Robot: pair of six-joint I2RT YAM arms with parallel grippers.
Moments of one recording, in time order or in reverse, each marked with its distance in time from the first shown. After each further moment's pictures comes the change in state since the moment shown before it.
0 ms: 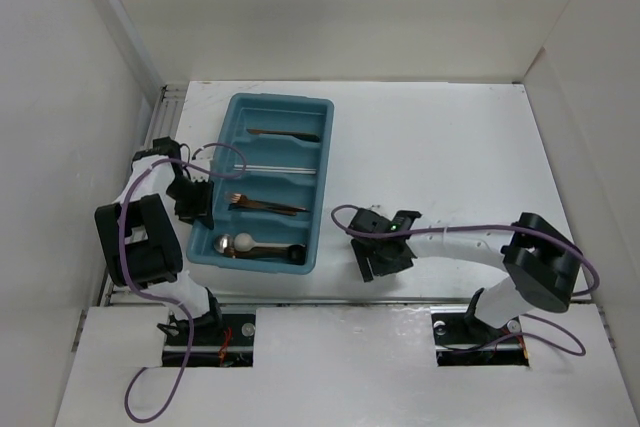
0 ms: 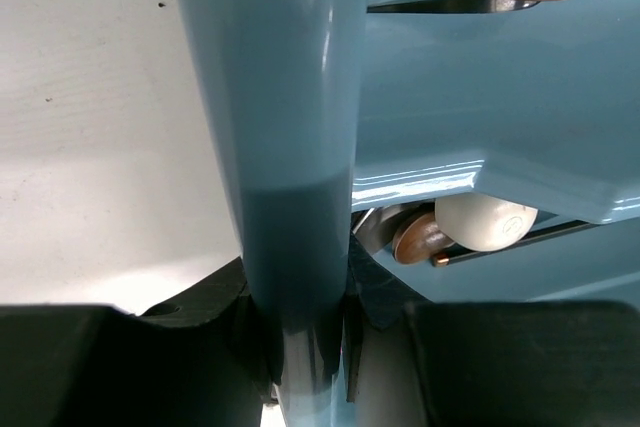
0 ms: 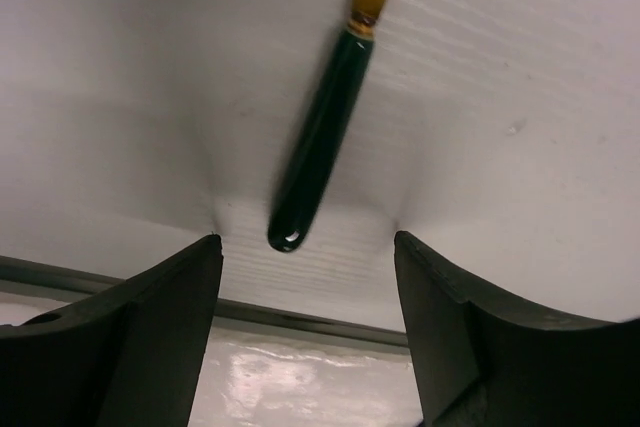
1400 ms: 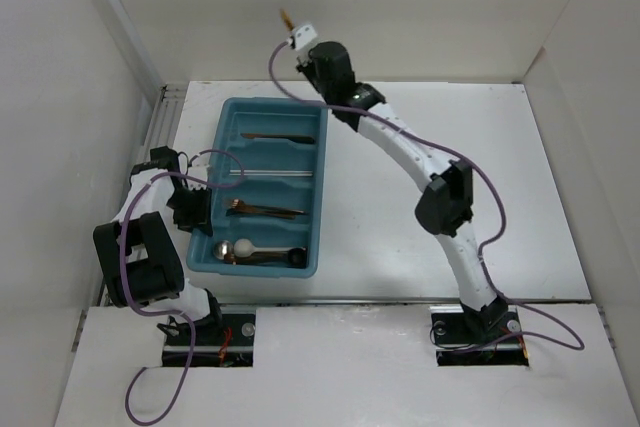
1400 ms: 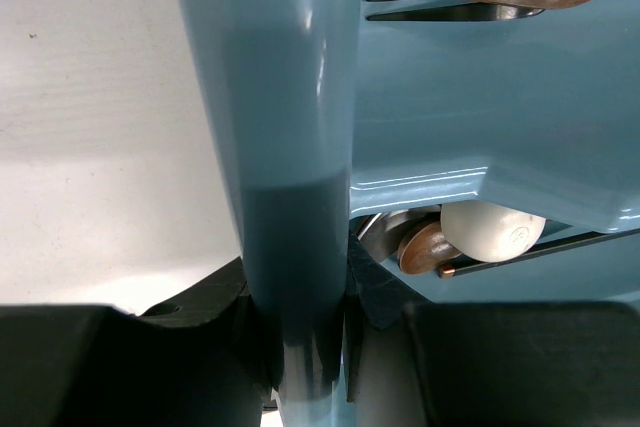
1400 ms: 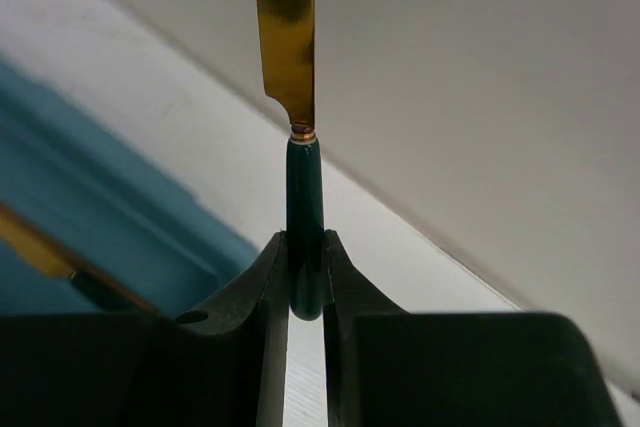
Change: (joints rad) left arm 0.014 -0.120 -0.121 0.058 -0.024 -0.026; right arm -0.343 0.770 1.527 0.419 0.227 -1.045
